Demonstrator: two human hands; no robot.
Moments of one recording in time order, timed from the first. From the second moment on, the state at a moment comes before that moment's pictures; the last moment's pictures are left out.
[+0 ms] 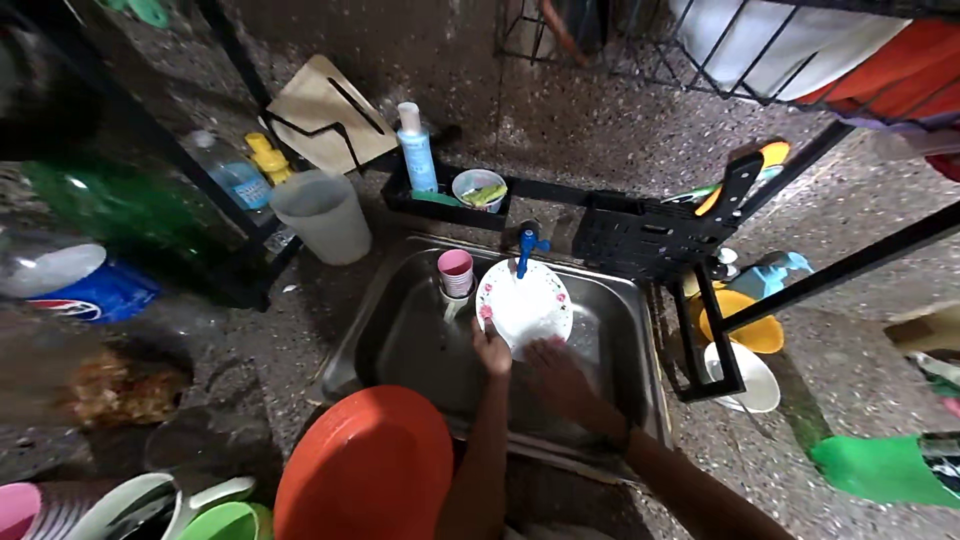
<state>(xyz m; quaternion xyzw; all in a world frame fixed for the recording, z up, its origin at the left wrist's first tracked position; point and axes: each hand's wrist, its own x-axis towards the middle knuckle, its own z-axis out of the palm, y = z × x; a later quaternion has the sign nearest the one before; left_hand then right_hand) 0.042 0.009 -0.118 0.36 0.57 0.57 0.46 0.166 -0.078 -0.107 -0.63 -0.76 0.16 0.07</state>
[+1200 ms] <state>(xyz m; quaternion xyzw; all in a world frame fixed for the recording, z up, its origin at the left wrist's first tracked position) 0.038 0.002 -0.124 0.44 0.57 0.37 0.59 0.213 -0.120 -0.085 -0.67 -0.34 0.38 0.54</state>
